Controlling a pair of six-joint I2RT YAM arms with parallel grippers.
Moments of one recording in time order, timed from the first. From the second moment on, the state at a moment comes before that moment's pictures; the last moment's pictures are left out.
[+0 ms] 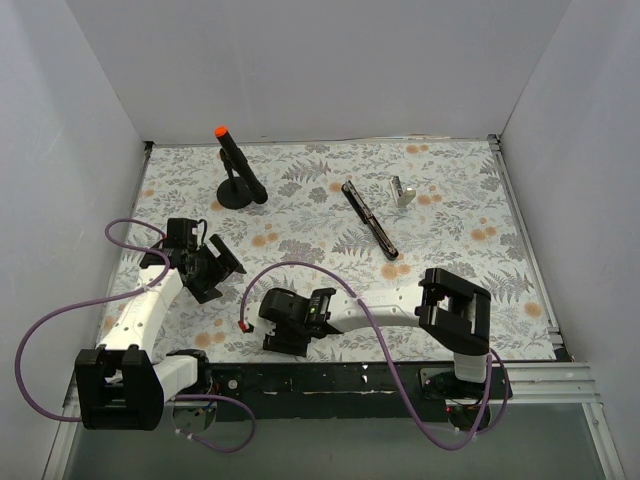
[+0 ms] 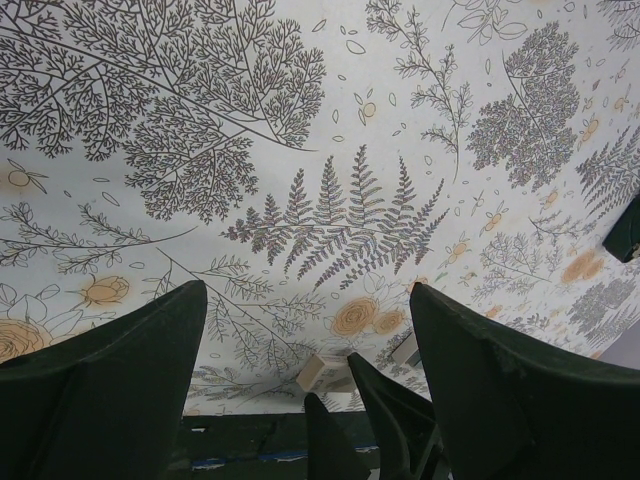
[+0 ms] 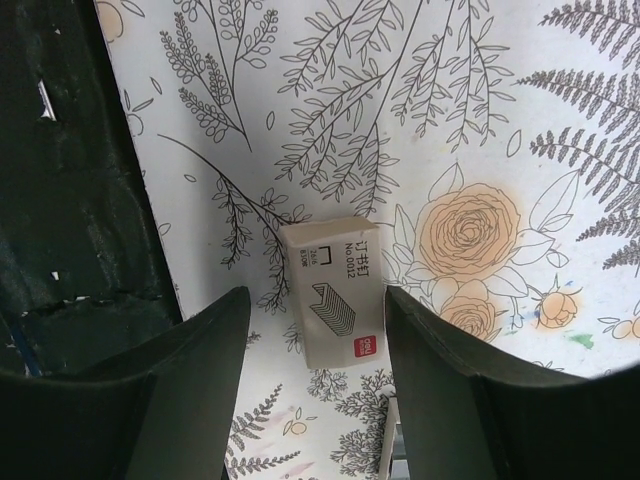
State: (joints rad) left arm -0.02 1.11 0.75 -0.75 0.20 -0.74; right arm 1.38 1.87 1.22 -0.43 -0.01 -0.16
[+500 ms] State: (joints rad) left arm -0.02 1.11 0.74 -0.75 0.21 -0.74; right arm 1.38 1.87 1.23 -0.43 0.03 -0.15
